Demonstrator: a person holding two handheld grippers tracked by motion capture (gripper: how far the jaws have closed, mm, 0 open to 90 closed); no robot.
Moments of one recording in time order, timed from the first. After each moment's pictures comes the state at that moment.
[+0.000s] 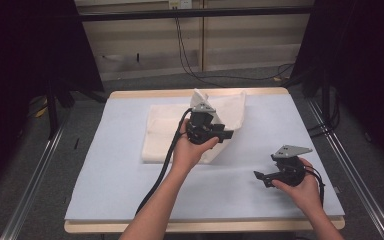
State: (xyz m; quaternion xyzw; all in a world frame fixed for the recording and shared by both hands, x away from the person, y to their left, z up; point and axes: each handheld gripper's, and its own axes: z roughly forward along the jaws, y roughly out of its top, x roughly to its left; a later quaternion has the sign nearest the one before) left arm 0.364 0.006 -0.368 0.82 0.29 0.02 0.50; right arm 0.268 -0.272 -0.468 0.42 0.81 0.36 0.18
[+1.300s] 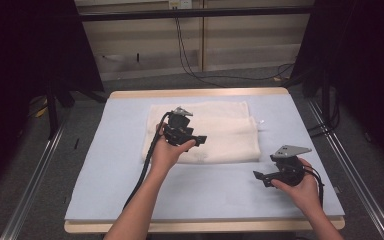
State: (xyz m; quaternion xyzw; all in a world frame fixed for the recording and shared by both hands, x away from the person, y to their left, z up) left arm 0.384 0.068 -0.398 0.84 0.35 0.06 0.40; right arm 0.270 -0.273 -0.470 0.43 0.81 0.36 0.18
